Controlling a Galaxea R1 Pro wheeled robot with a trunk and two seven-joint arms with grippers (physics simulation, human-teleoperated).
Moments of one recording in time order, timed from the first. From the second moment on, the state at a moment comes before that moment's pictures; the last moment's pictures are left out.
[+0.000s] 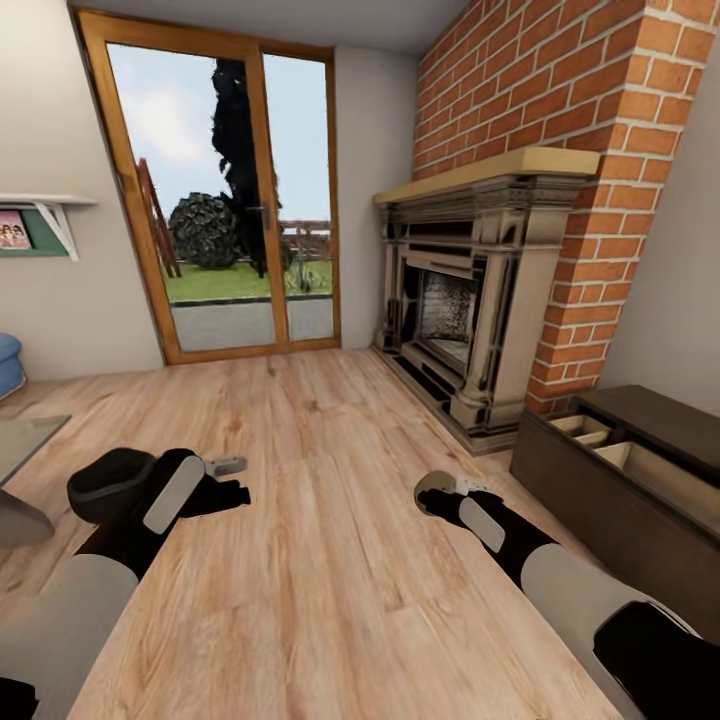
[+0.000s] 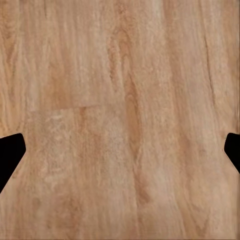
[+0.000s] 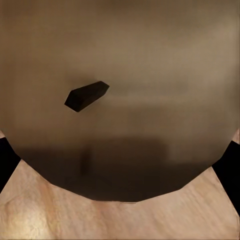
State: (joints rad) left arm -0.80 0.20 -0.24 -0.94 0.85 1.05 0.54; right arm -0.91 -0.04 0.57 -0.37 -1.00 0.31 -0.19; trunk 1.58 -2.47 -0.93
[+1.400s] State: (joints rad) left arm -0.80 0.19 -0.24 -0.95 0.84 1.05 0.54; right arm -0.91 -0.05 0.57 -0.37 -1.00 0.32 -0.19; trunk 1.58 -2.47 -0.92
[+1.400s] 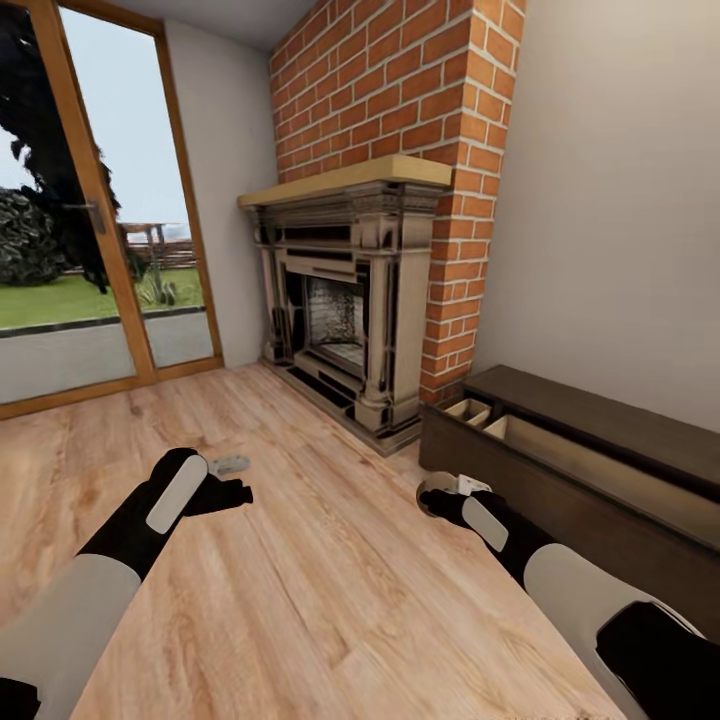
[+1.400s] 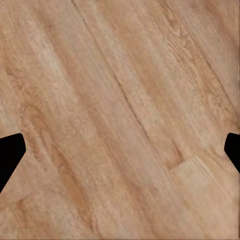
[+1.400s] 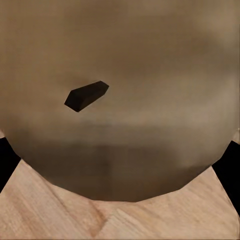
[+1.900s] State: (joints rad) left arm -0.80 0.19 -0.24 -0.95 0.84 1.05 0.54; right arm -0.91 -0.05 0.57 -0.37 -1.00 0.32 -0.19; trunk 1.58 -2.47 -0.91
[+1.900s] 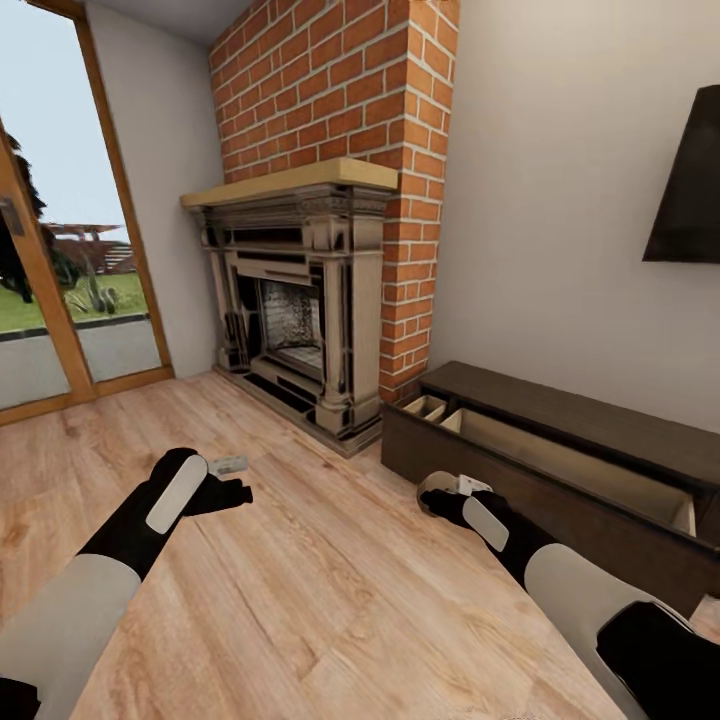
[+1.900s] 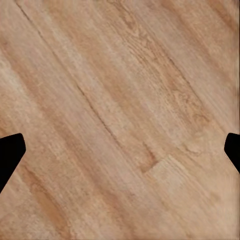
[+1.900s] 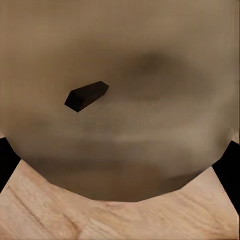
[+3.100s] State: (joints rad) left arm -0.80 0.19 -0.24 -0.96 0.84 1.05 0.54; right arm -0.91 -0.05 0.57 -0.37 -1.01 0.32 -0.19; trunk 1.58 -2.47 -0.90
